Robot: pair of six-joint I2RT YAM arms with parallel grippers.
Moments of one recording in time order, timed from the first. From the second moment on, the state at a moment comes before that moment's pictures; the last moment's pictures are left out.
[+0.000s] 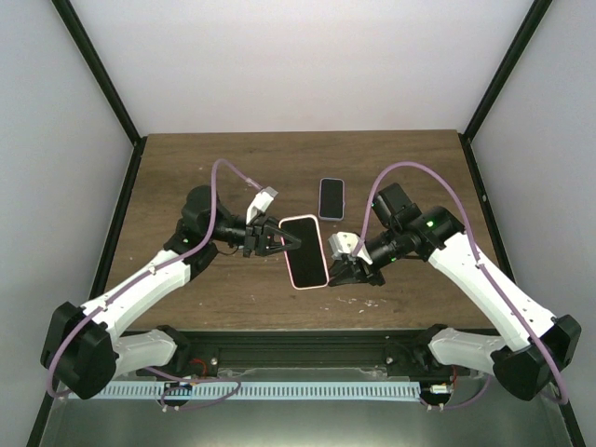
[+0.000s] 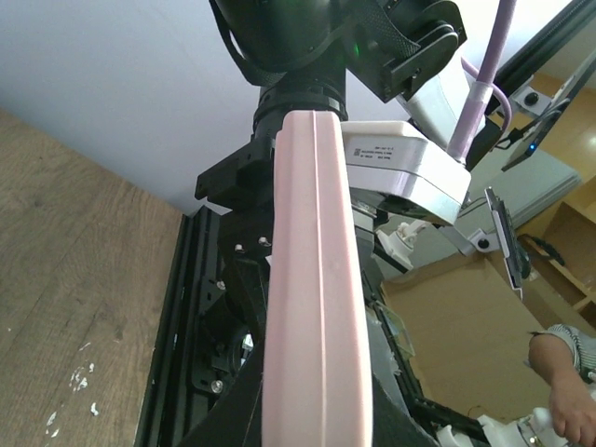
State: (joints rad) left arm -0.57 1.18 0.78 0.43 1.22 -0.74; right arm 0.59 1.15 1.18 -1.16 -0.94 -1.01
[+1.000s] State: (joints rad) left arm -0.59 0.99 0.78 0.06 1.02 -0.50; right arm 0.58 1.10 1.09 -1.07 -0.95 -0.94
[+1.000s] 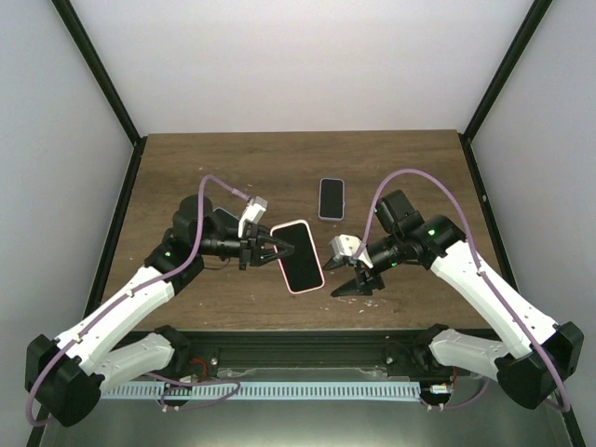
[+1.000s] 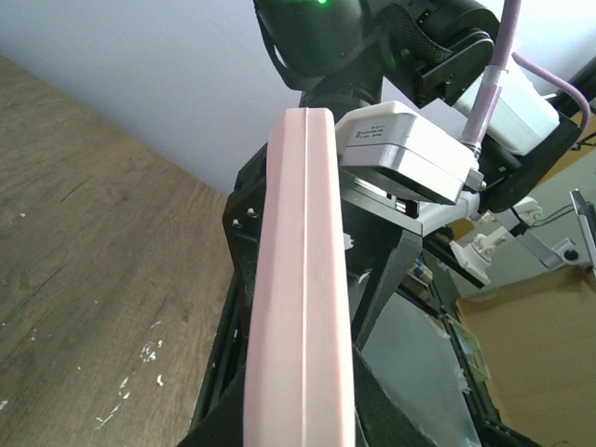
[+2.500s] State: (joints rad) left arm -0.57 1.06 0.74 0.31 1.11 -0.73; right arm 0.62 1.17 1.13 -1.09 -0.99 -0.96
